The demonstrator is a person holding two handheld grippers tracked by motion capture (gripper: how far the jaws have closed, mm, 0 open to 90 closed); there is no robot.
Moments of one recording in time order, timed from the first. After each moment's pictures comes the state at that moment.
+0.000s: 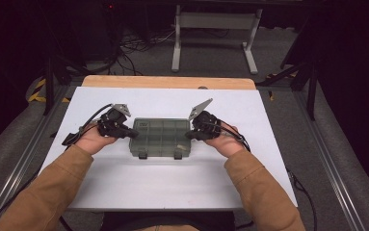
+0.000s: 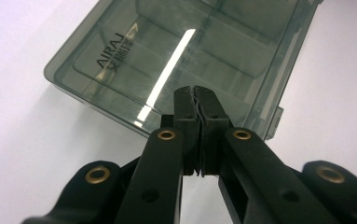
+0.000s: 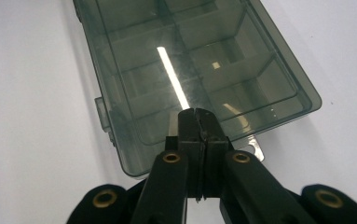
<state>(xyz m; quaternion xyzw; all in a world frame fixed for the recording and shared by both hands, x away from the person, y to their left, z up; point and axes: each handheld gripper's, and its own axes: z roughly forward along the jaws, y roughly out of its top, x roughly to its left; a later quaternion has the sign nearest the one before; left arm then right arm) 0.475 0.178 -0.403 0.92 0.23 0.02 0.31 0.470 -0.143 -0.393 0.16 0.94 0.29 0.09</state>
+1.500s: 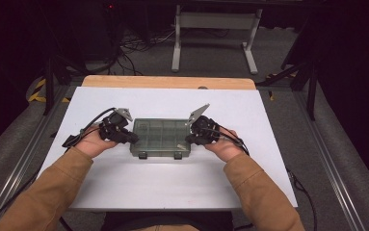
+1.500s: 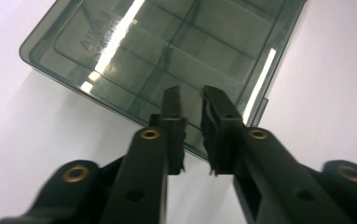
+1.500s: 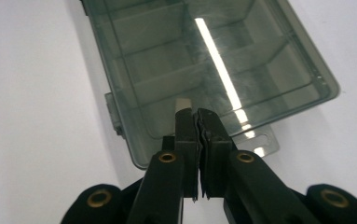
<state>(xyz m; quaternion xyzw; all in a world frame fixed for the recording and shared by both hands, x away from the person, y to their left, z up) 0.470 0.175 -0.408 0.93 0.23 0.02 0.28 0.461 -0.140 -0.401 0.16 0.95 0.27 0.11</state>
